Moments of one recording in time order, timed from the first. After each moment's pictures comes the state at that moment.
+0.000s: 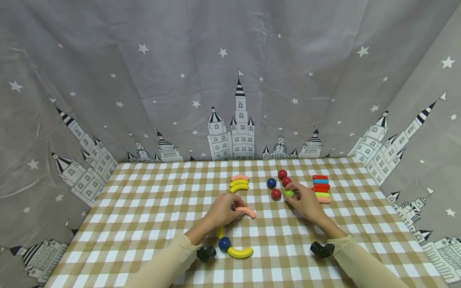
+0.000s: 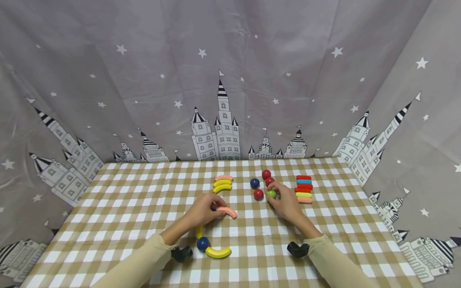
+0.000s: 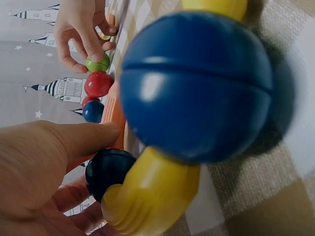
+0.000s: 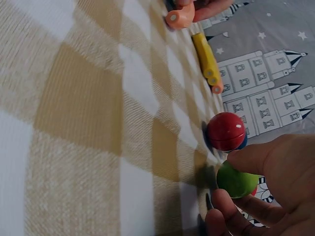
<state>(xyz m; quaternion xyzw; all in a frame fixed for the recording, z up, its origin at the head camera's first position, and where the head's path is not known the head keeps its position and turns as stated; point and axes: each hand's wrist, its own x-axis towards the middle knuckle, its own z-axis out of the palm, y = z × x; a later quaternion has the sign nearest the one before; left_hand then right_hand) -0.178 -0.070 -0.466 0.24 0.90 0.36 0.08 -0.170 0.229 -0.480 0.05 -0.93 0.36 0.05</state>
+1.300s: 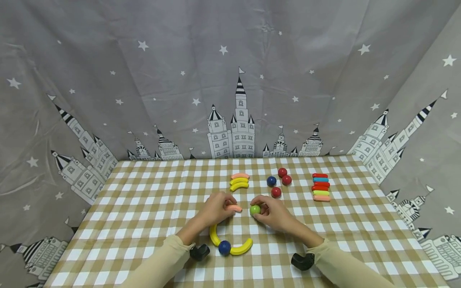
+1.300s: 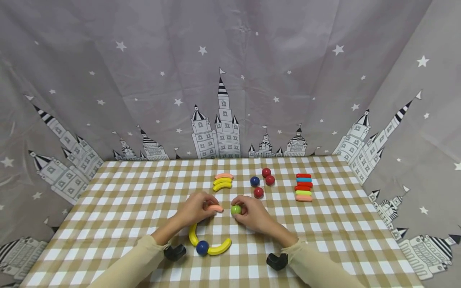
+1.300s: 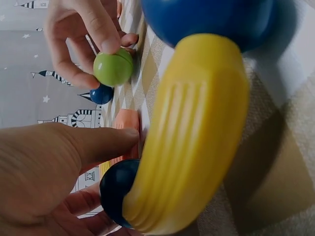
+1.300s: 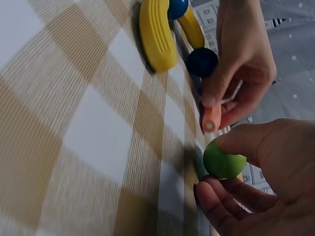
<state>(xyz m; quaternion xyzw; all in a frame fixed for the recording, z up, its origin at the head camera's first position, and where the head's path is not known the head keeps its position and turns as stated) -0.178 -0.094 -0.467 0.26 0.90 0.35 0.05 -0.145 0.148 -0.474 0.22 -0.88 0.43 -0.06</state>
